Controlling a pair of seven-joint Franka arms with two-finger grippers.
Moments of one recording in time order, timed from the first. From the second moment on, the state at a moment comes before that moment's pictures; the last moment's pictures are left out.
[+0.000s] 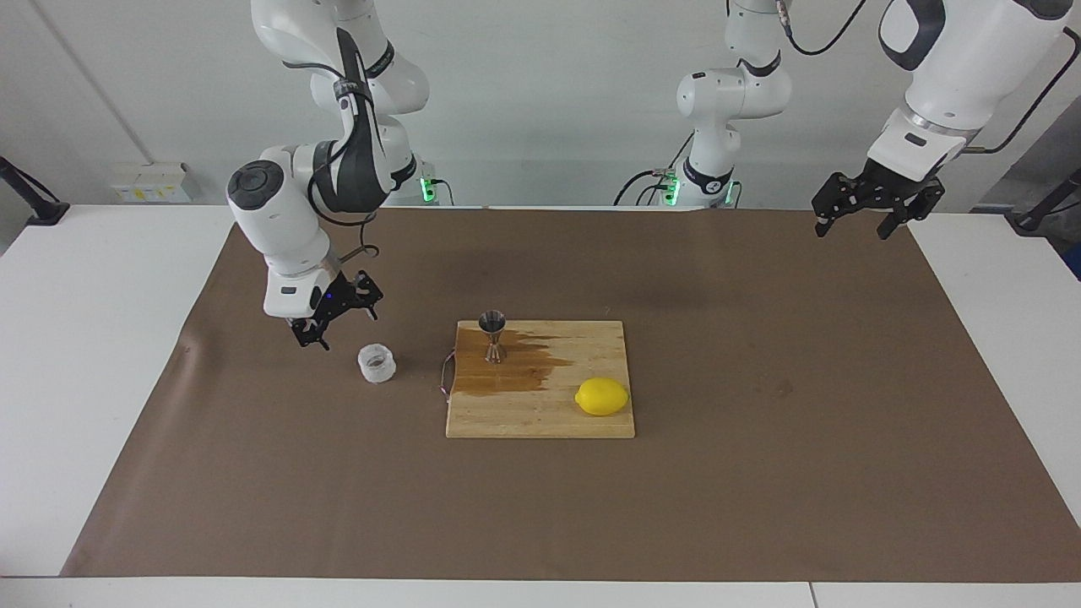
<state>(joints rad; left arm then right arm) 0.01 -0.08 -0.05 -1.68 -0.02 1.60 0.07 0.03 0.10 0.02 -2.05 0.01 2.13 -0.47</state>
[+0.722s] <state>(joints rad) 0.01 -0.08 -0.05 -1.68 -0.02 1.60 0.07 0.02 -0.09 0.00 -1.72 0.02 1.64 -0.03</state>
